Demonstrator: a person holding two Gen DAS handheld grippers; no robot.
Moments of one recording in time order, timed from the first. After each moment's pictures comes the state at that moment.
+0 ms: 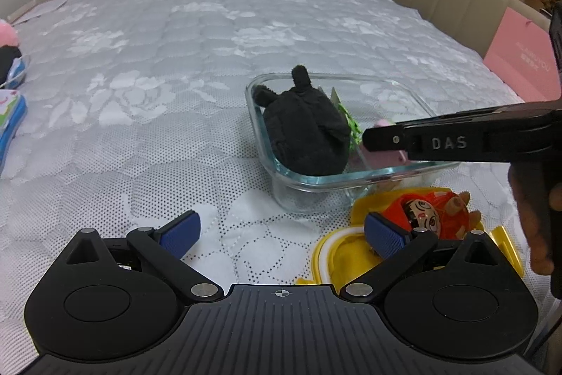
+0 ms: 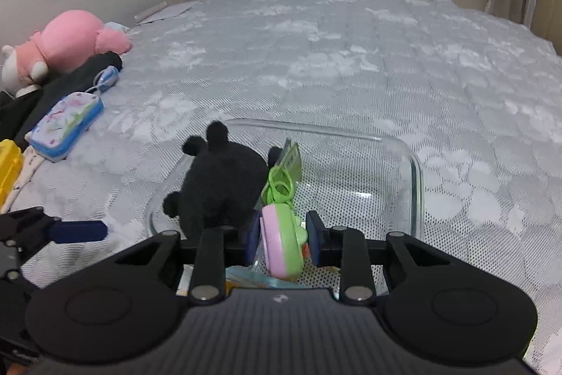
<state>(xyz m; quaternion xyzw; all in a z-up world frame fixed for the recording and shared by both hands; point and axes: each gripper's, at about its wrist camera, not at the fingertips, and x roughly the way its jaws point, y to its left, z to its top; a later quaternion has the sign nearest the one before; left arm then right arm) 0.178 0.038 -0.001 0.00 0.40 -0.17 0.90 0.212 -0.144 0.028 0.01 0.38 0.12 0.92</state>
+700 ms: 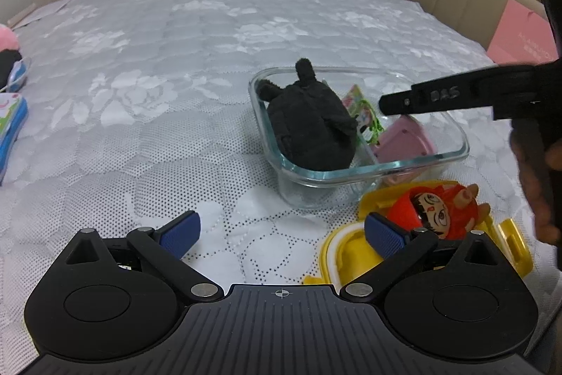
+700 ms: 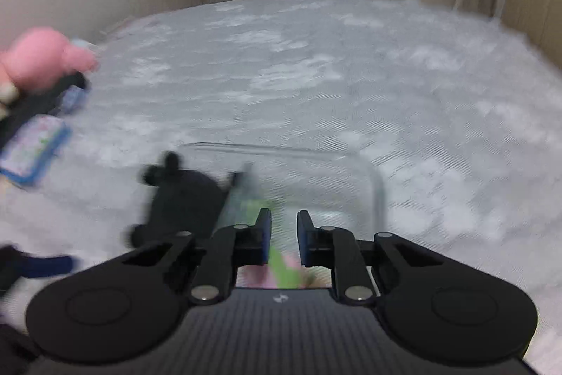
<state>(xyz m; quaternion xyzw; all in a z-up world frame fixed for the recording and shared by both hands) 0.183 0.038 -0.005 0.01 0.40 -0.17 0.90 0.226 -0.153 0.031 0.05 0.39 0.09 0.92</state>
